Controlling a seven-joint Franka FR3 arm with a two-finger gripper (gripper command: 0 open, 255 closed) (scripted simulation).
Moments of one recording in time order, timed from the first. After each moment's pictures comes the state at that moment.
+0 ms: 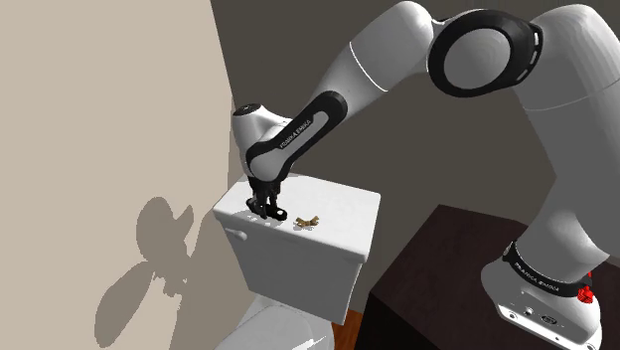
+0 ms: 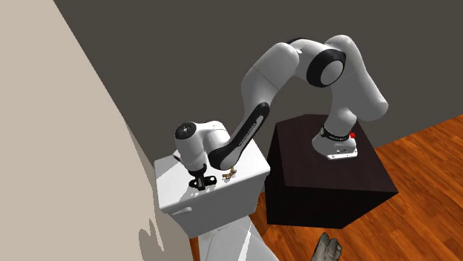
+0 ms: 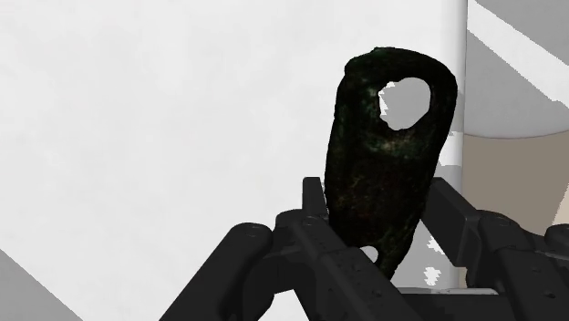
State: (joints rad) arm 0.25 0.75 0.18 -1.63 -0.15 2.33 0.20
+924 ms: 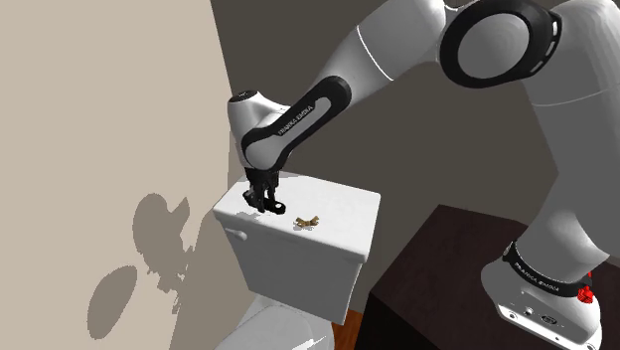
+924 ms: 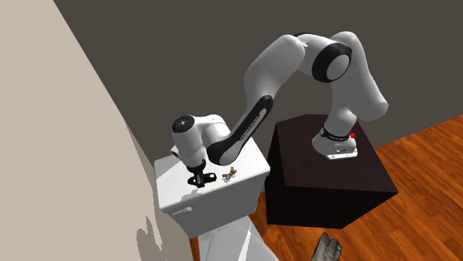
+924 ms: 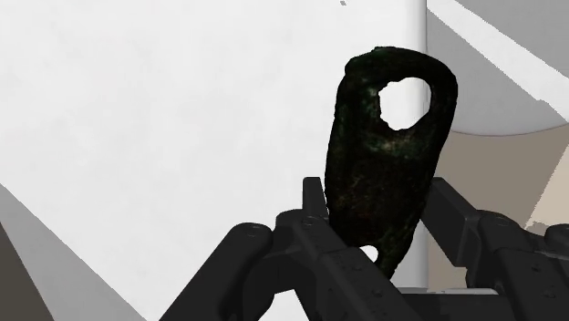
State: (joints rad) arm 0.24 0.69 0.19 -1.63 -0.14 2.27 0.20
